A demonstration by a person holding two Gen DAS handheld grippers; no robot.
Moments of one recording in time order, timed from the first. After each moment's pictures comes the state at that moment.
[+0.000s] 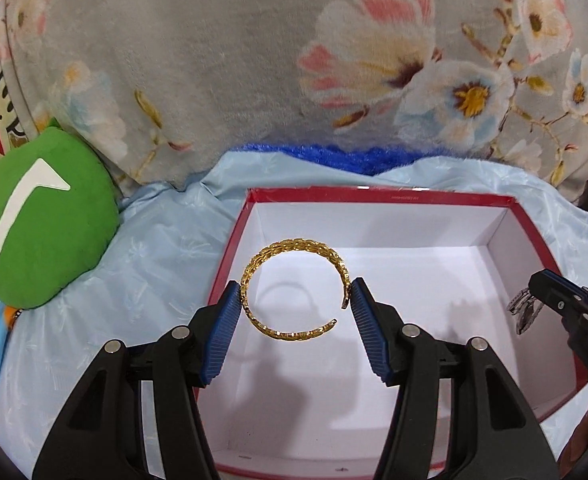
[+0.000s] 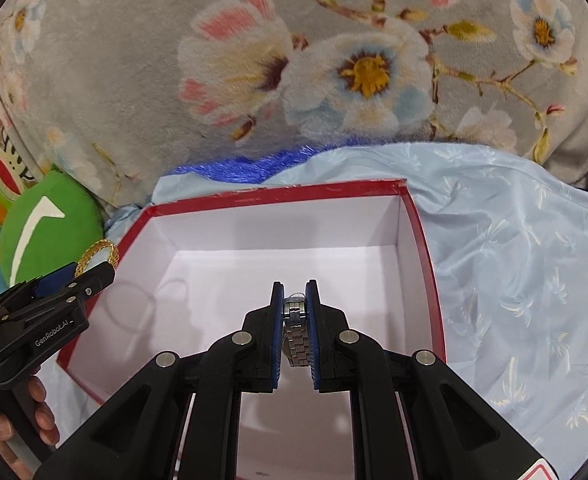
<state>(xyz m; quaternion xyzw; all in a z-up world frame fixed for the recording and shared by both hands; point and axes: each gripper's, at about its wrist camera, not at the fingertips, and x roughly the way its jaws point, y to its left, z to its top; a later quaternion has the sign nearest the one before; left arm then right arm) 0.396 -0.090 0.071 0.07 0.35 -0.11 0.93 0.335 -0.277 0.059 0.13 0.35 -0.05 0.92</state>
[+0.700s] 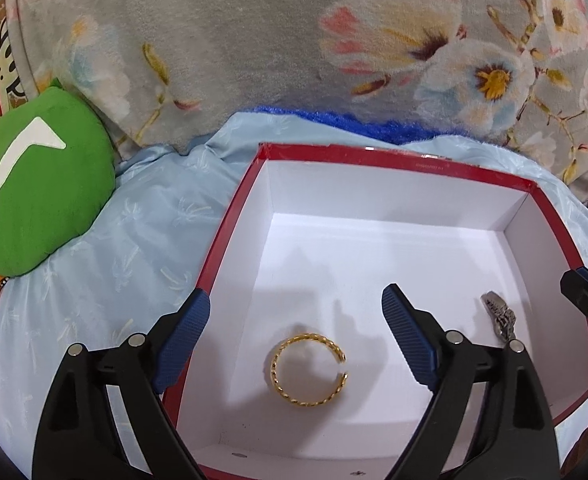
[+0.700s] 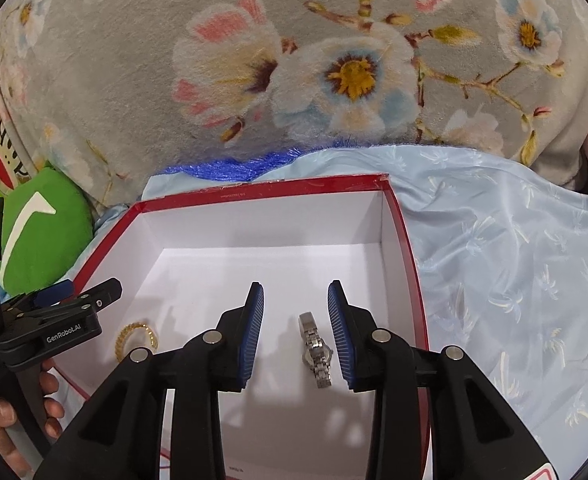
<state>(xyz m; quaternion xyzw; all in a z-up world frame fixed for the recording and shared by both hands) 0.401 -0.076 0.038 0.05 0.38 -0.10 0.92 0.315 -0.278 0.048 0.12 0.33 -0.06 0.93</state>
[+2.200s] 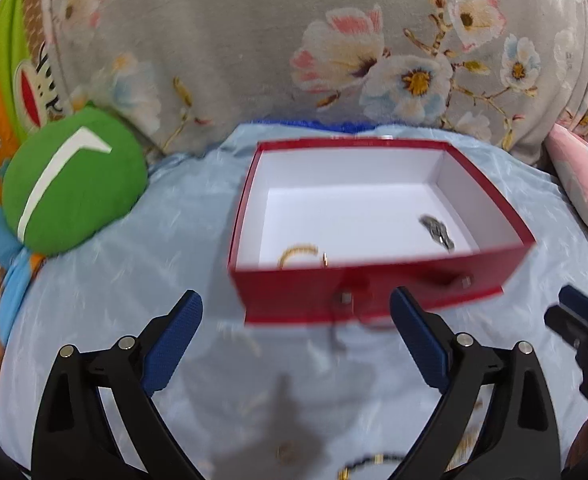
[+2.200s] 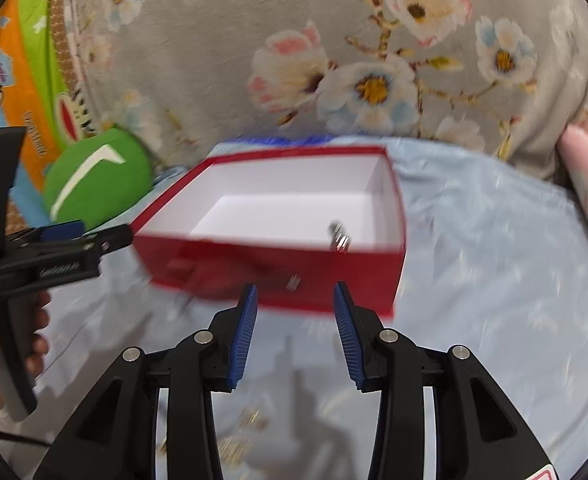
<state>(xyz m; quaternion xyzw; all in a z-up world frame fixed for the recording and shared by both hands) 0.229 -0.027 0.069 0.07 0.34 -0.14 0.93 0.117 -0.222 0.057 0.09 0.32 0.01 0.94</state>
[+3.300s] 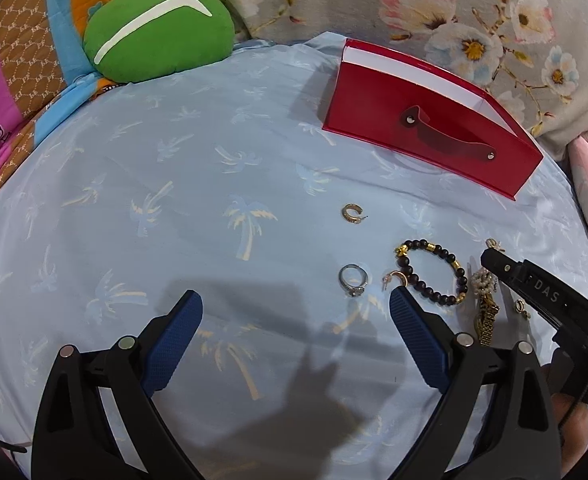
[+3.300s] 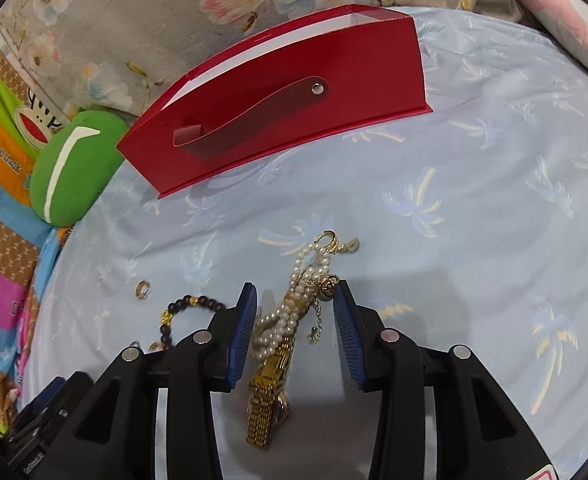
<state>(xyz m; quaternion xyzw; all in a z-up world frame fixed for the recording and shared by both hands) 0.102 0.068 -0.012 -0.04 0.42 -0.06 0.90 0.109 -0.161 -0.030 0.21 0.41 -0.06 0.88</state>
